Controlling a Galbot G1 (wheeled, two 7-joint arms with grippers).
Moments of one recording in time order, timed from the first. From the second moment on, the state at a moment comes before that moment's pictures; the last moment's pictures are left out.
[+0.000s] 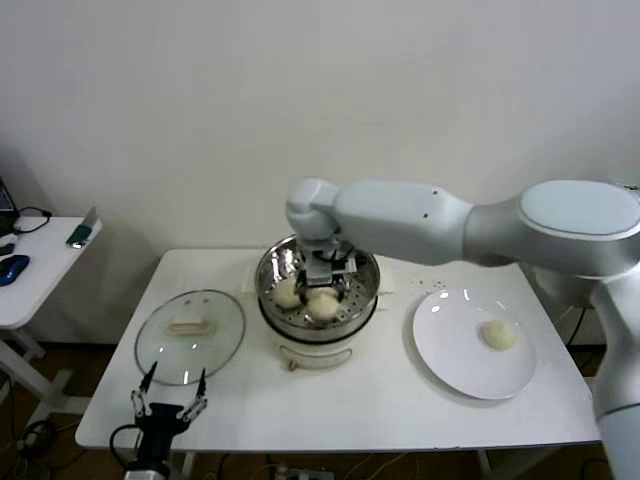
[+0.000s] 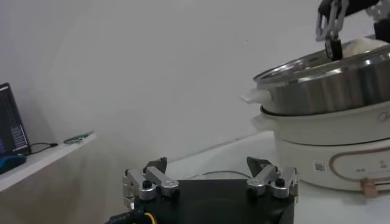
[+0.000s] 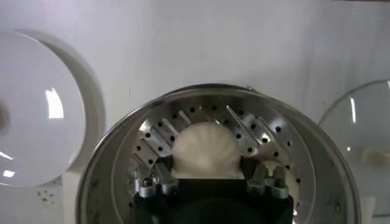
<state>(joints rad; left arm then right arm) 1.74 -1.43 -0.65 -1.98 0.14 -0.14 -0.05 0.57 1.42 -1.40 1.17 -0.14 0.56 -1.21</state>
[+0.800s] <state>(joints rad) 1.73 -1.41 -0.65 -1.97 0.14 -0.13 -0.05 0.61 1.35 -1.36 1.15 -0.13 0.54 -1.17</state>
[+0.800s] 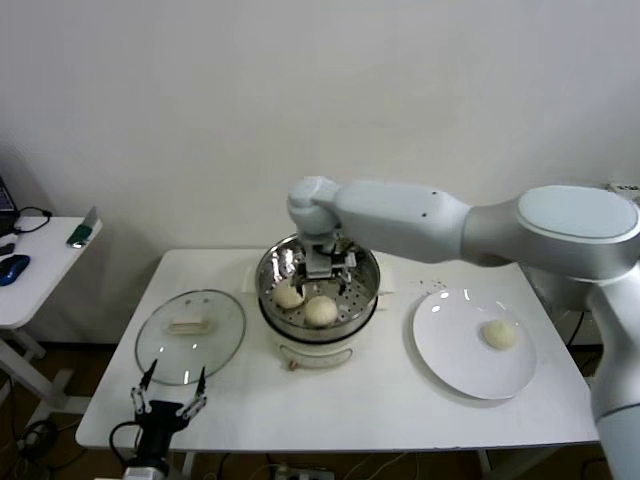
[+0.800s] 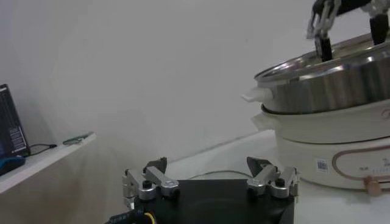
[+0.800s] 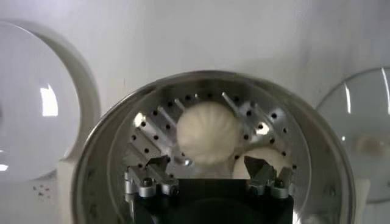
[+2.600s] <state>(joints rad) 1.70 -1.42 -0.63 -1.98 0.16 -0.10 -0.06 0.08 0.71 -0.95 0.89 -0.08 -0.11 -1.09</state>
